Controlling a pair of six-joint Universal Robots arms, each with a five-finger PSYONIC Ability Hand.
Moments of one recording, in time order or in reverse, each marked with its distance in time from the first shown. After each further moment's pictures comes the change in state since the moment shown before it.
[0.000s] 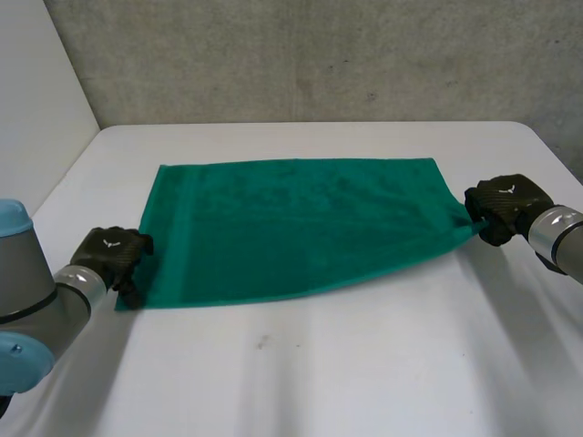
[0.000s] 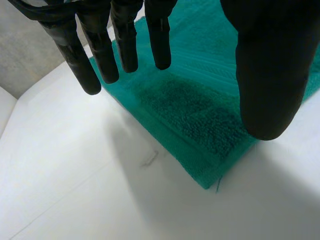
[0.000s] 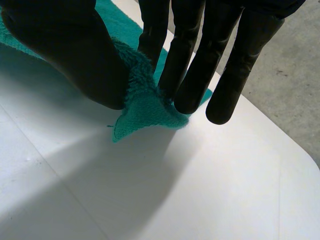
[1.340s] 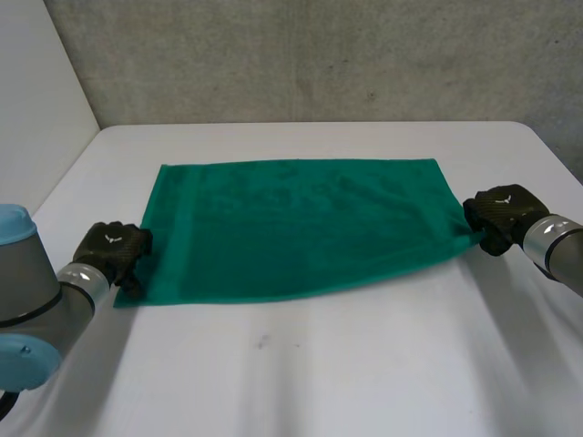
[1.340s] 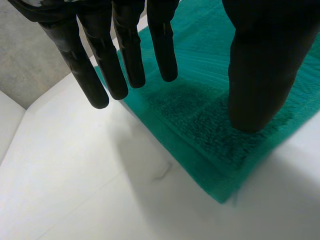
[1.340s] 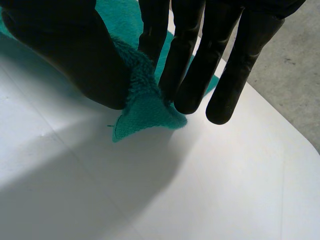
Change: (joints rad) left arm 0.005 -0.028 -0.008 0.090 0.014 0.004; right arm 0.016 0.012 0.023 0.002 0.049 -0.043; left_hand 0.147 0.176 0.174 0.182 0.180; right_hand 0.000 0.000 0.000 0.000 0.002
